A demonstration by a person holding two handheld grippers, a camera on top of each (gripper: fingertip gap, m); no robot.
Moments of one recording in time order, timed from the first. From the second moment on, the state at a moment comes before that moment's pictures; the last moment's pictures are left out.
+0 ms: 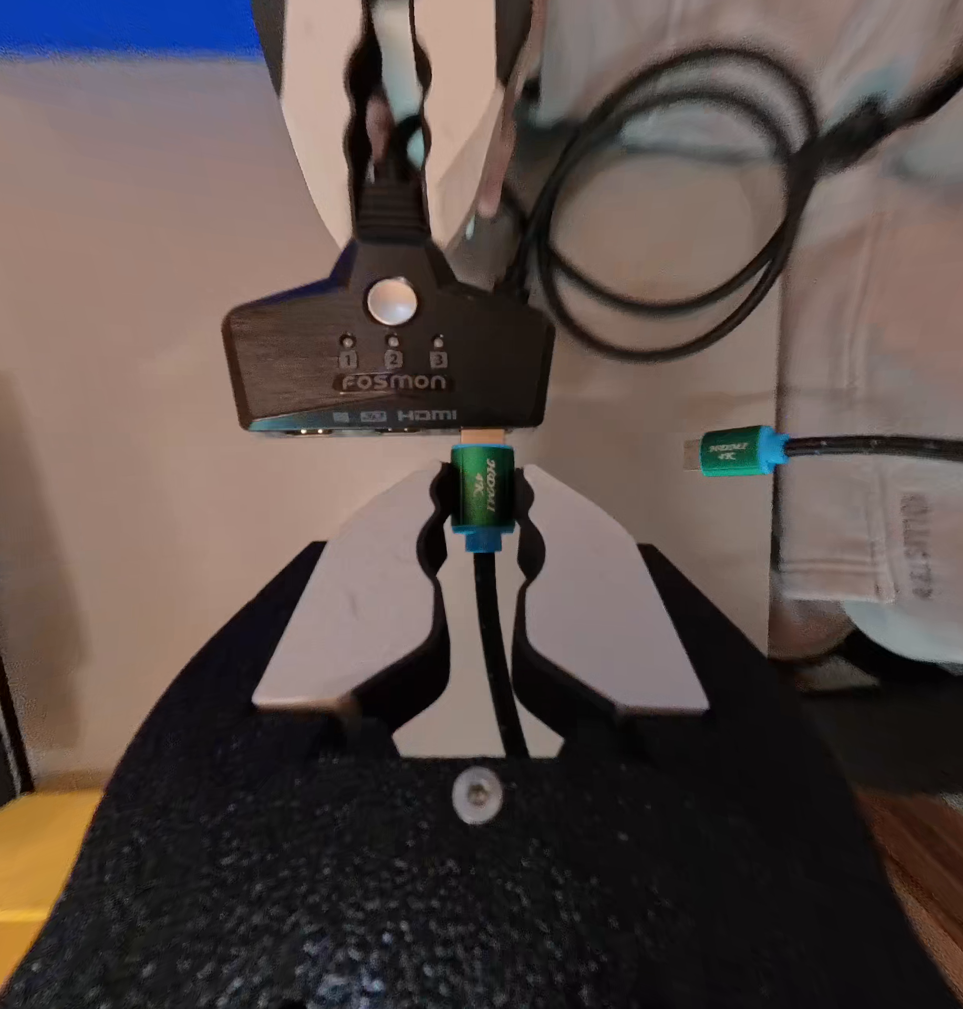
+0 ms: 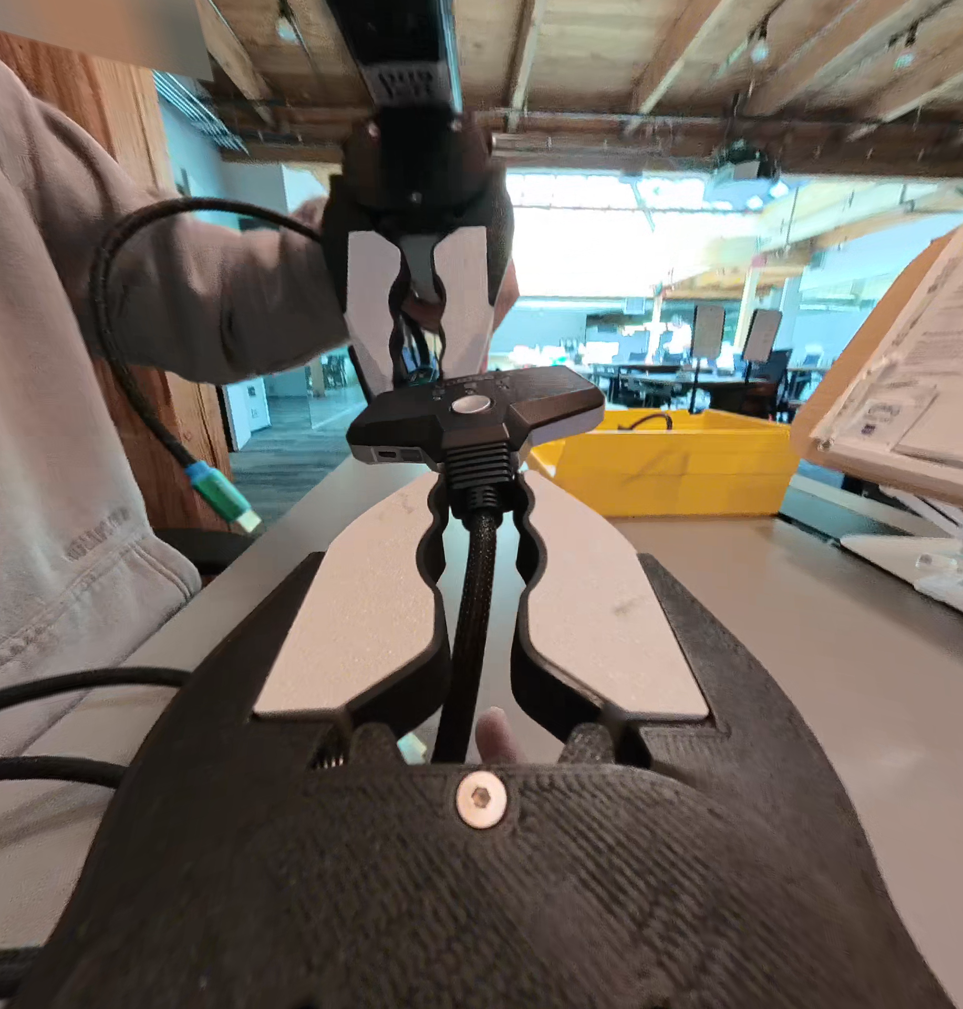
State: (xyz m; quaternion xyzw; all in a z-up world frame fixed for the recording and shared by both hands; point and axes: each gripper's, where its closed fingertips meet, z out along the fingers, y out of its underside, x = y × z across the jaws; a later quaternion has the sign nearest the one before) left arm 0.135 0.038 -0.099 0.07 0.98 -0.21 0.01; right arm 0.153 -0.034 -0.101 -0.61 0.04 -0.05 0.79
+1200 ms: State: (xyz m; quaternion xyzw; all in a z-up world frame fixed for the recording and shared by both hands) left arm 0.144 0.066 -0.103 0.13 0.95 -0.27 0.08; right arm 0.158 -0.016 -0.114 -0.64 0.07 -0.04 0.77
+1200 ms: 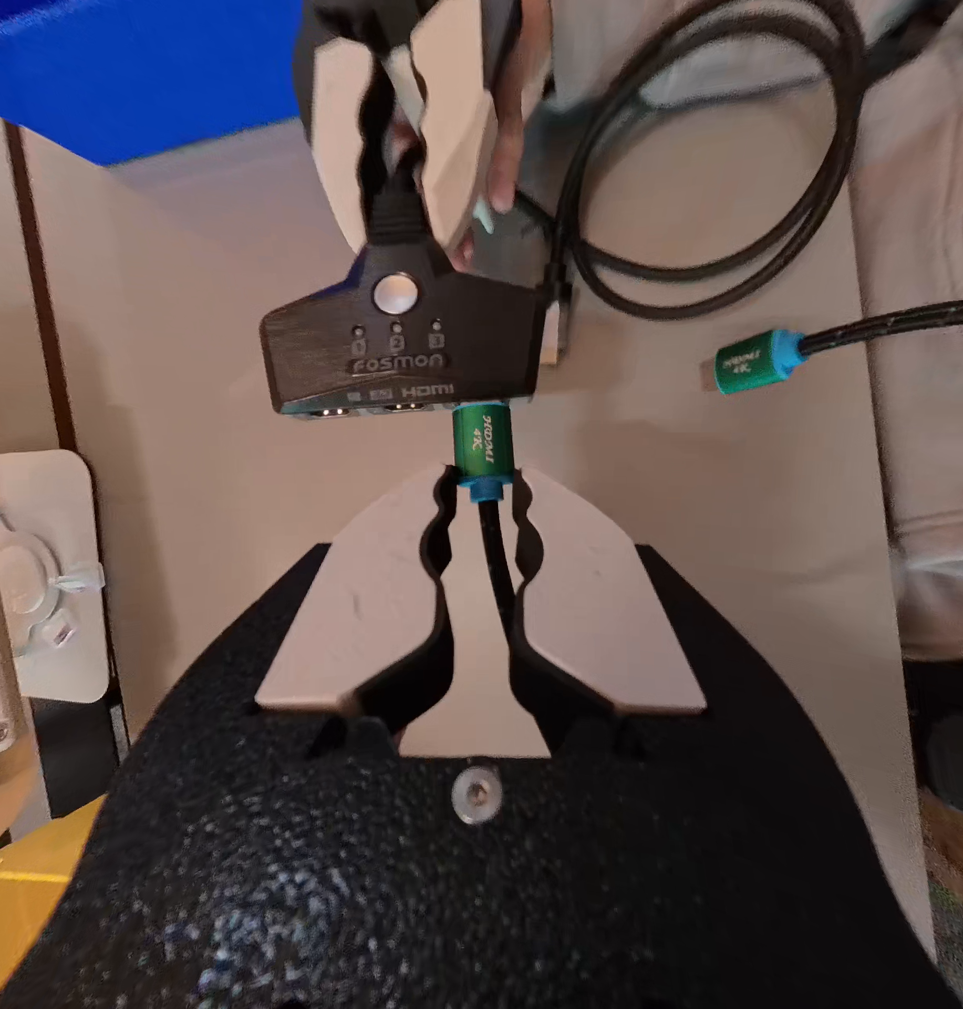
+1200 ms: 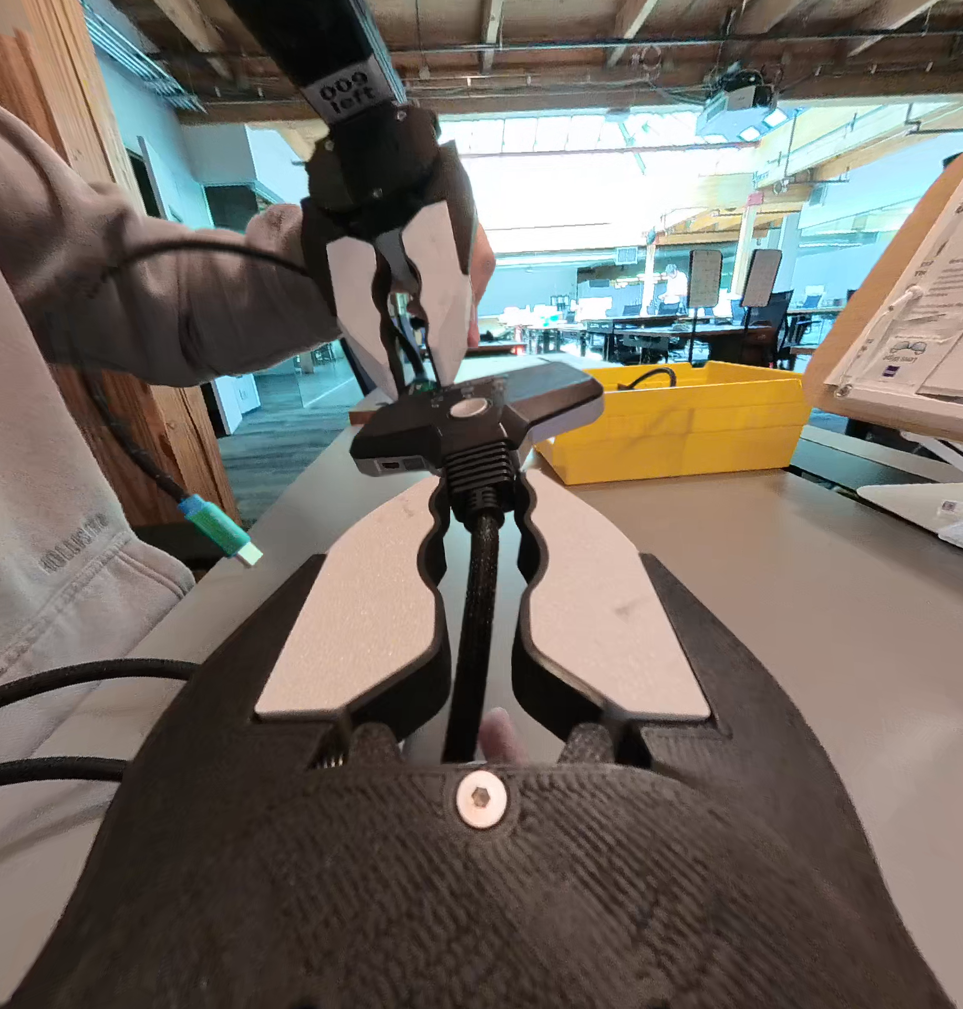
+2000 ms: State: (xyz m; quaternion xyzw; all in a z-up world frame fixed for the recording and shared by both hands) left arm 0.308 0.267 -0.037 -0.41 0.77 -0.42 0.25; right arm 0.167 -0.034 -0.100 -0.60 0.07 -0.09 0.79
